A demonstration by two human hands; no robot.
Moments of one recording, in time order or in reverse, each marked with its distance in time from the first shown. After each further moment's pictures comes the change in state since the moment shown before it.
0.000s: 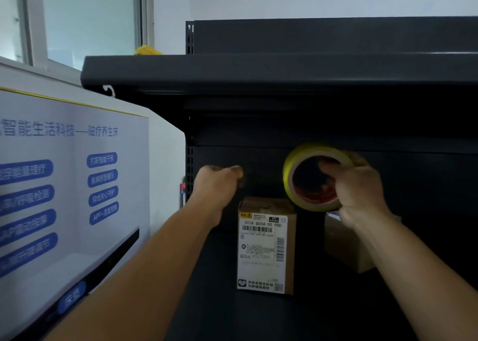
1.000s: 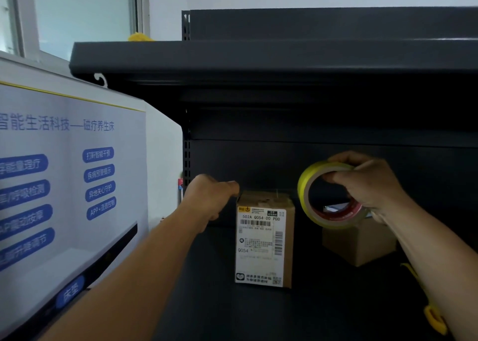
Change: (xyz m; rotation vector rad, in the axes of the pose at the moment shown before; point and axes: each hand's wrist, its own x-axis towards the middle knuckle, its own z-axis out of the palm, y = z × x) left_hand 0.008 -0.025 -0.012 0.217 -0.088 -0.030; right_hand 0.013 -0.006 -0.032 -0.514 -0.223 -0.090
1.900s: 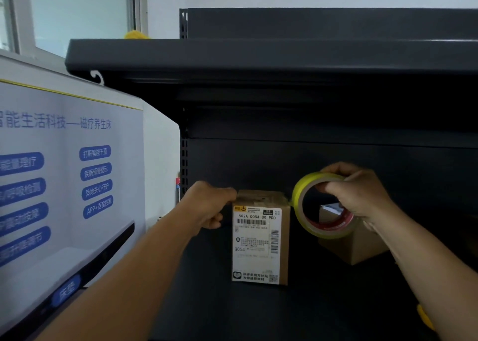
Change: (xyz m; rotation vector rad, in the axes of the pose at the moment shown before) left_hand -0.002 -0.006 0.001 0.029 -0.096 -0.074; right_hand 0.000 0.017 0.004 -0.088 -0.046 0.071
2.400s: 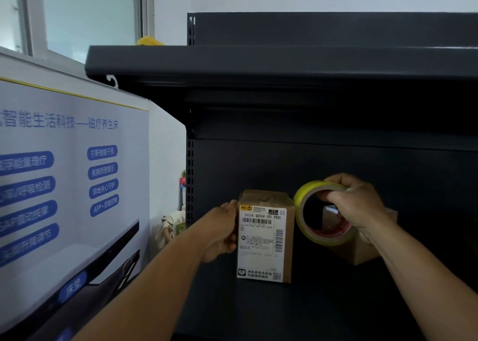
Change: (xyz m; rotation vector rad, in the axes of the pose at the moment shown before) left_hand -0.007 -0.029 0.022 -0.237 -0.260 -0.178; right_hand -0.005 0.013 0.010 0.020 0.040 0.089
